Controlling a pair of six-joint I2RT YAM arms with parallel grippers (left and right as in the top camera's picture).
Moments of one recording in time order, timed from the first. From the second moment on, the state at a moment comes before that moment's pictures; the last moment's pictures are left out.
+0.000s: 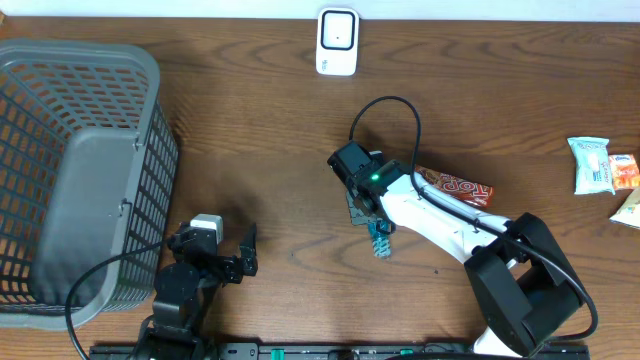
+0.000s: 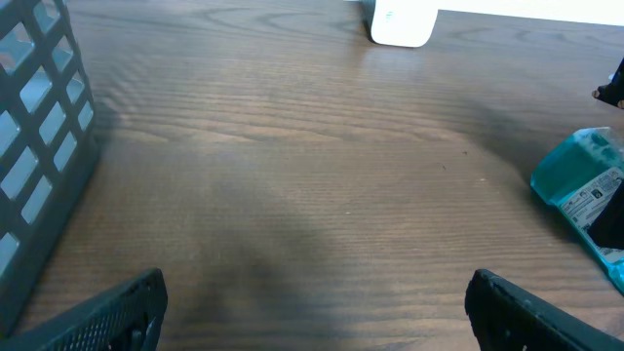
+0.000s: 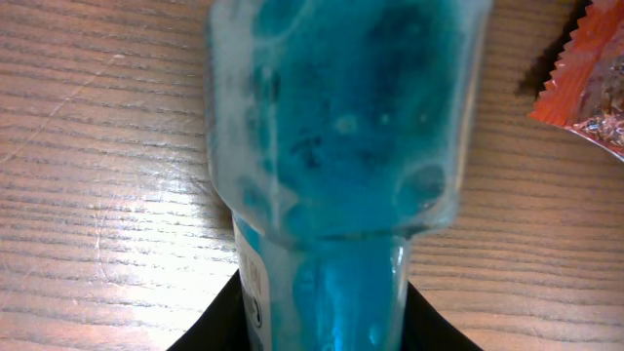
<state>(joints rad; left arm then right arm) -0.22 0.16 0.11 -0.35 0.03 -0.16 0.67 1.82 1.11 -0.73 0.22 0.49</state>
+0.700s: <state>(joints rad) -0.22 0.16 0.11 -0.35 0.03 -0.16 0.78 1.82 1.11 -0.84 0.31 0.56</state>
